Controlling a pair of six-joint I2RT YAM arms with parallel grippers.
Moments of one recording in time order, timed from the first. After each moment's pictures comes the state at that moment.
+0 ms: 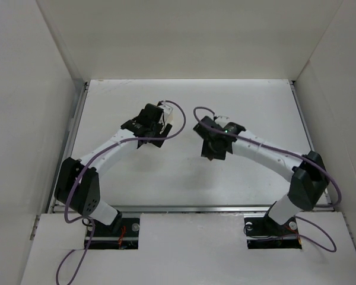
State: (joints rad) left arm -0.55 1.49 1.10 -0.52 -0.28 0.12; right arm 0.86 1.56 1.28 -0.97 0.38 0.98
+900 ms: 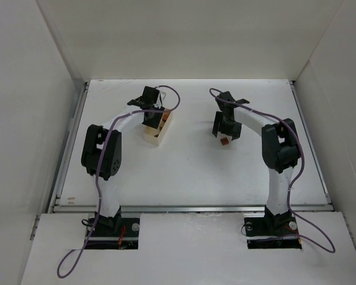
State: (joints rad) left arm -0.35 1.92 1.46 -0.53 -0.18 0.07; right arm 0.36 2.06 1.56 -0.79 0.21 0.58
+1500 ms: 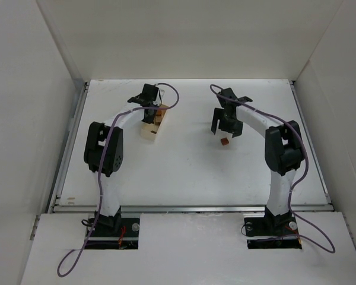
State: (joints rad) left arm -0.33 2.00 1.54 -0.53 -0.21 0.11; right arm 0.36 2.02 1.58 -0.80 0.17 0.54
